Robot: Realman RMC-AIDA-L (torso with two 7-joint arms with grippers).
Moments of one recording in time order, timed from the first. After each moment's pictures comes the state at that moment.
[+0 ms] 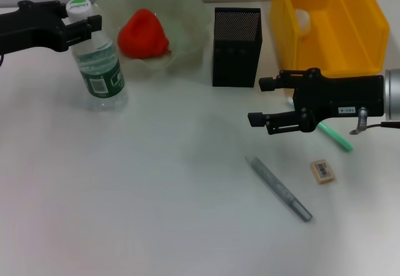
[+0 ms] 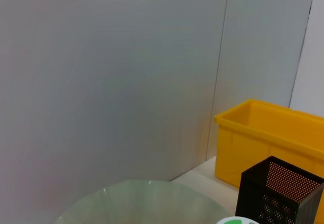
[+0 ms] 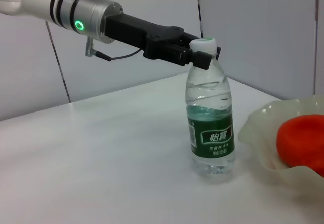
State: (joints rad) left arm -0.48 -2.03 0.82 0.95 1.89 1.27 -1.61; right arm 0.58 2.06 -0.86 -0.70 -1.97 -1.50 1.37
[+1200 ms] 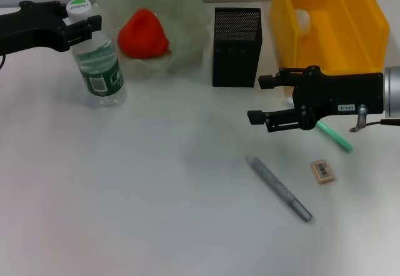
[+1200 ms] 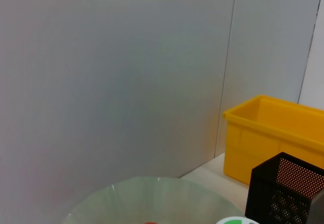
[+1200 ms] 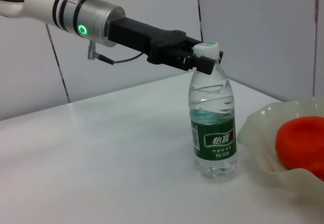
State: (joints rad) left arm -0.48 -2.03 0.83 0.93 1.89 1.24 -1.59; right arm 0.59 2.06 -0.86 -0.69 -1.97 -1.50 1.37
